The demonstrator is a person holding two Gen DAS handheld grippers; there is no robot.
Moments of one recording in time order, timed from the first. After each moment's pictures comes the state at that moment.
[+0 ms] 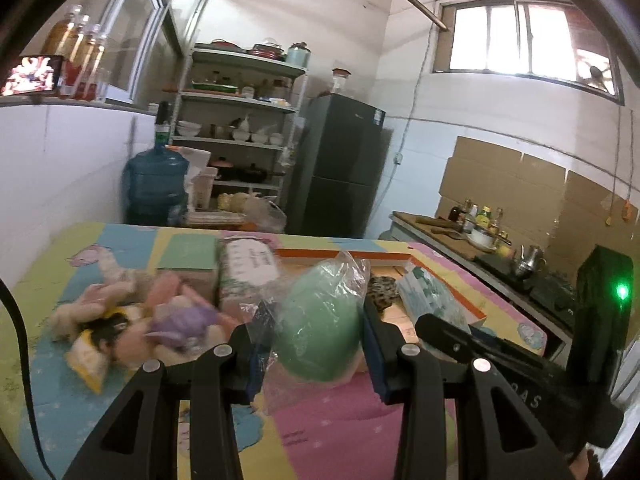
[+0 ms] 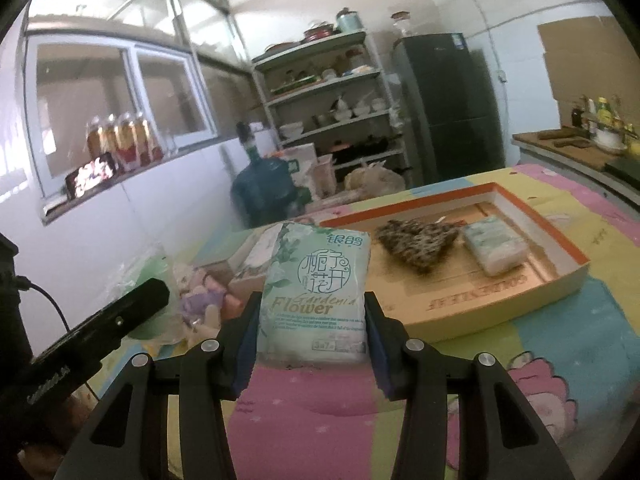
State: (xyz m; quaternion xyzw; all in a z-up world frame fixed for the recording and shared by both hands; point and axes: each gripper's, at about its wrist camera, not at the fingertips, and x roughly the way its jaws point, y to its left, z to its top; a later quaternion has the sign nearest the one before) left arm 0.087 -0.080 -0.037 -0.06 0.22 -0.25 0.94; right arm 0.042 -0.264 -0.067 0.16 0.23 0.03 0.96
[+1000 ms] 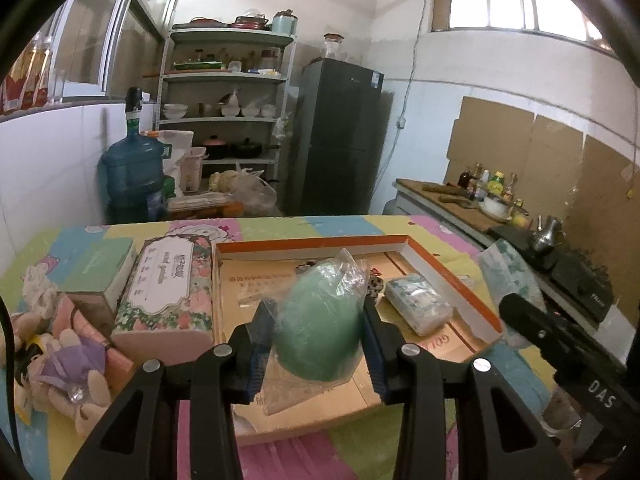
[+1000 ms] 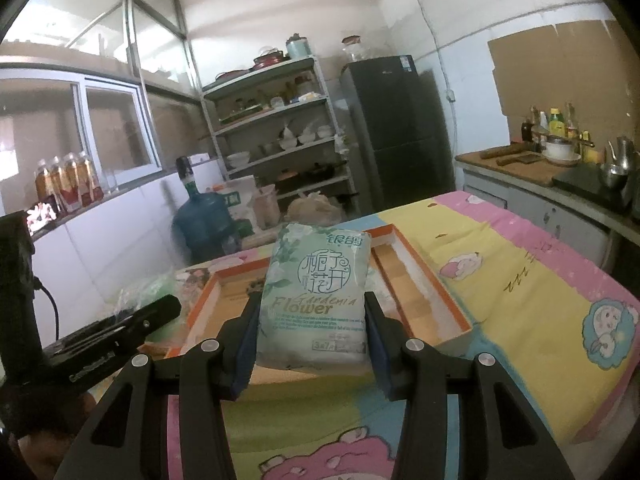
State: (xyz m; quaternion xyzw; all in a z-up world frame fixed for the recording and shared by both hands) left arm 0.147 -0.198 -0.052 -0.01 0.27 -0.23 0.94; right arm 0.043 -0.379 -0.062 0.15 0.20 -0.05 0.97
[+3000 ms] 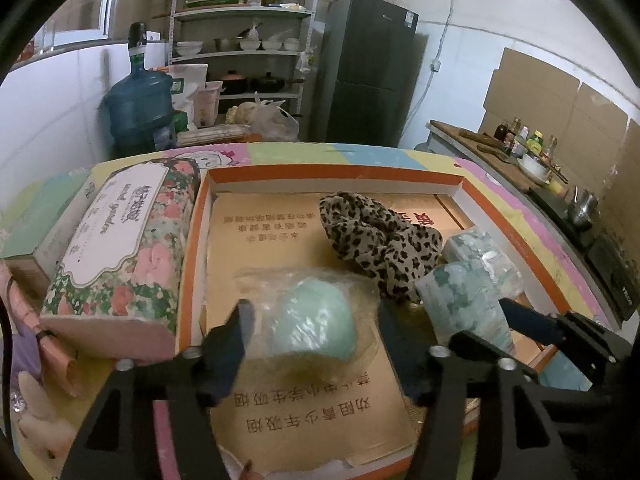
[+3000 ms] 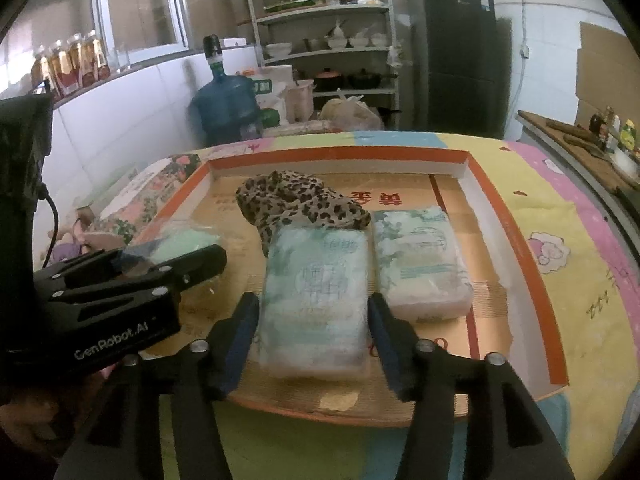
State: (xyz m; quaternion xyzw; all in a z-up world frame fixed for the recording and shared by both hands) left arm 0.214 -0.226 -0.109 0.00 0.39 -0.18 0.90; right arm 0.150 -0.372 -0.117 0.05 0.37 0.04 0.93
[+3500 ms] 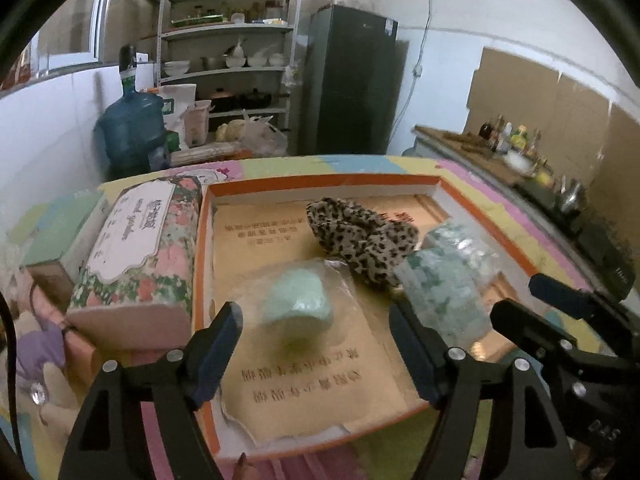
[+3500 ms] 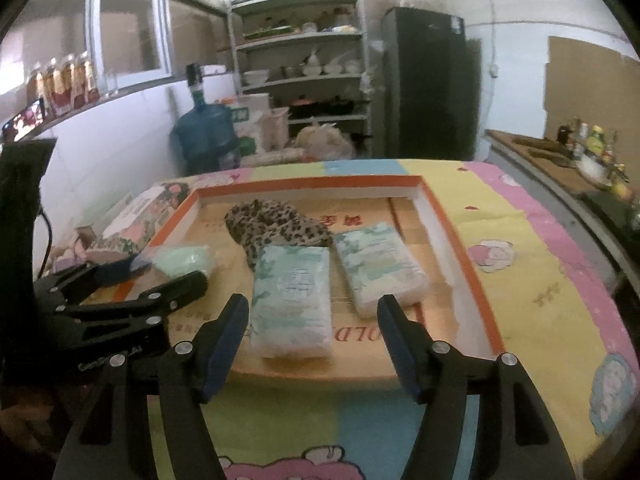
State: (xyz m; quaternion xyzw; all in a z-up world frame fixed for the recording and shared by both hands) left arm 0.183 -0.216 -0.094 0.01 0.35 -0.21 0.91; right arm 0.107 -0.374 -0.090 0.05 0.33 -0.02 0.94
